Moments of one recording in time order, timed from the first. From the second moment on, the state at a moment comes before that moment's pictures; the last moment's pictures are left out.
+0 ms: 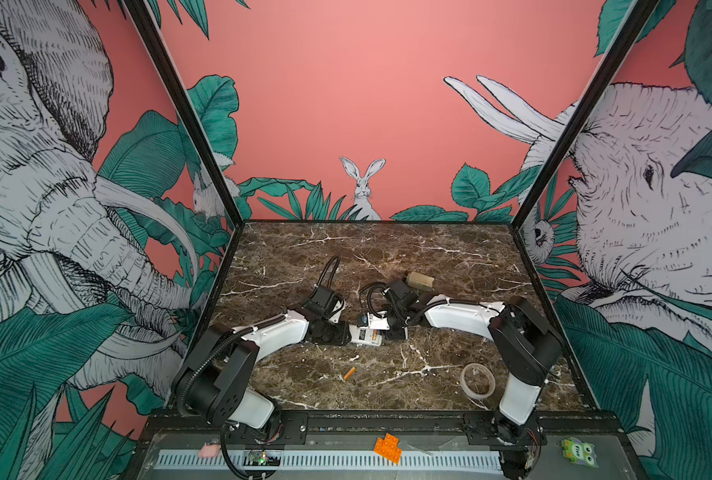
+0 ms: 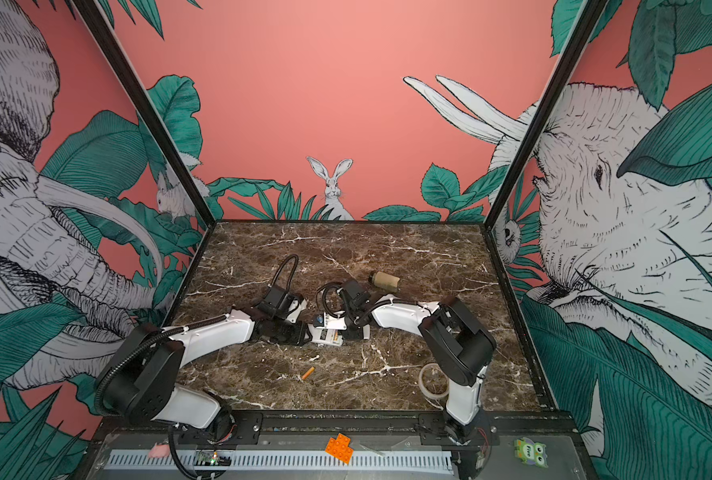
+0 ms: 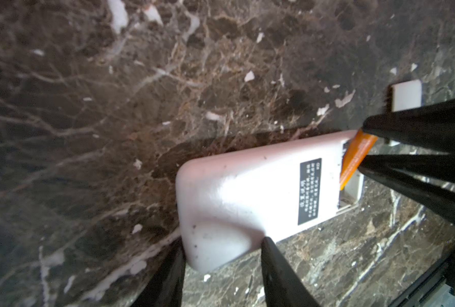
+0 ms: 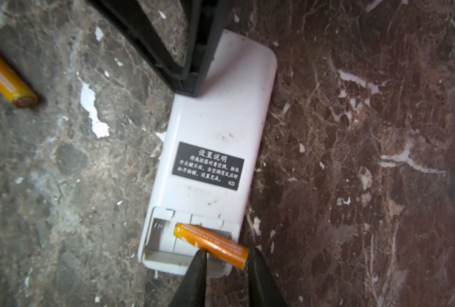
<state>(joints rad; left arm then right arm) -0.56 1.47 0.69 -0.39 0.28 -0.37 0.80 1.82 1.09 -0.36 -0.26 -0.89</state>
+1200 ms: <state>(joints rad) -0.56 1.47 0.68 -0.39 0.28 -0.37 0.81 1.84 1.11 -0.40 -0.26 -0.75</state>
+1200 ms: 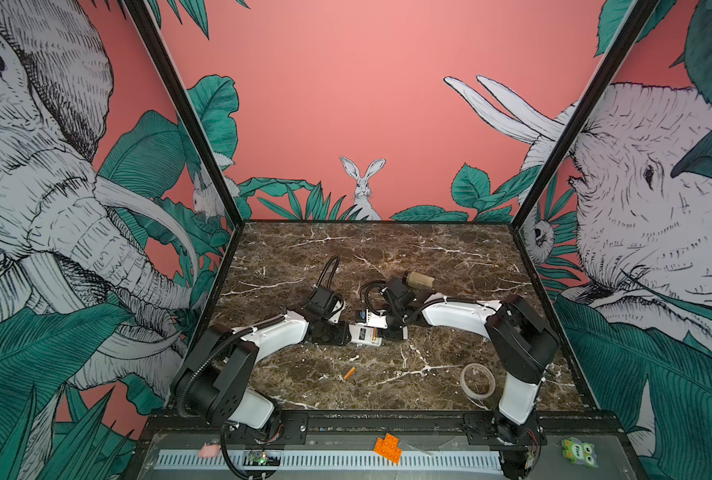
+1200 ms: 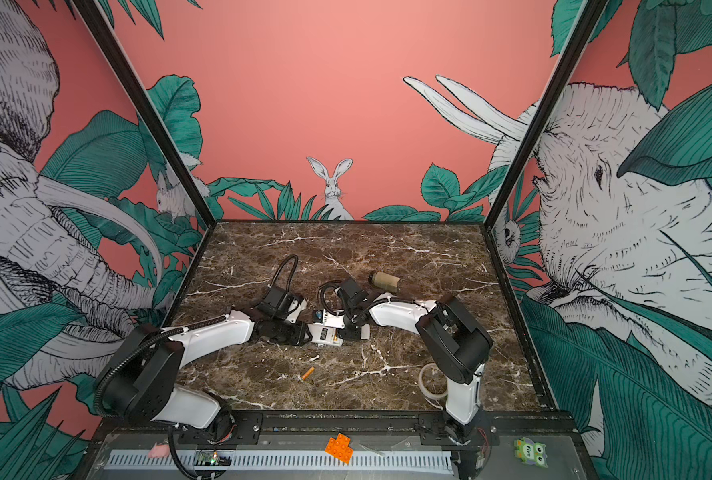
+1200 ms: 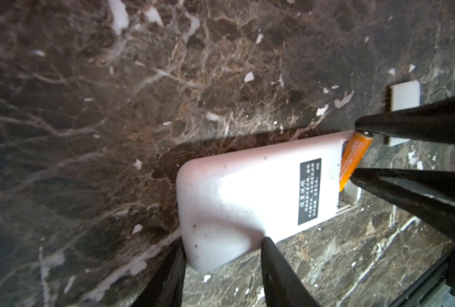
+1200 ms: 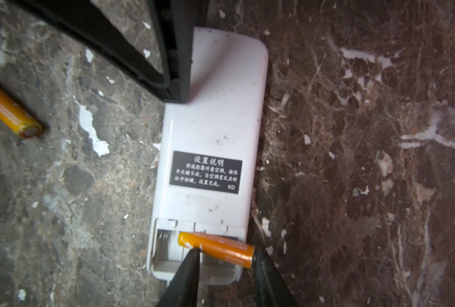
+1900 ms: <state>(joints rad) -0.56 1.46 0.67 -0.37 0.28 -0.37 0.84 1.81 1.06 -0.32 -0.21 -0.78</state>
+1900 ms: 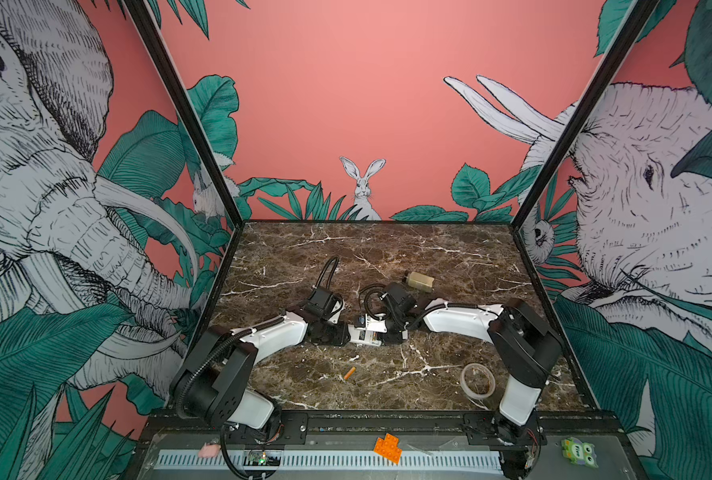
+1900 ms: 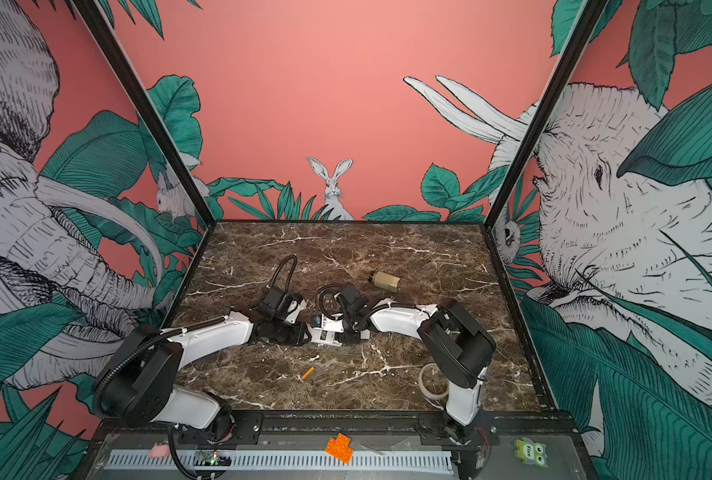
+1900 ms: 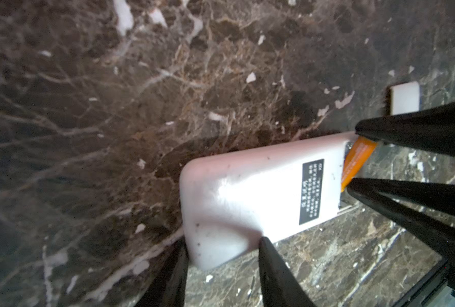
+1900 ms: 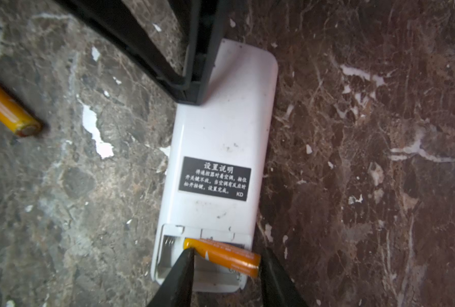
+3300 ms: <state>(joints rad) -0.56 1.46 0.66 -0.35 0.28 -0.38 0.86 1.75 0.97 -0.24 -0.18 -0.69</state>
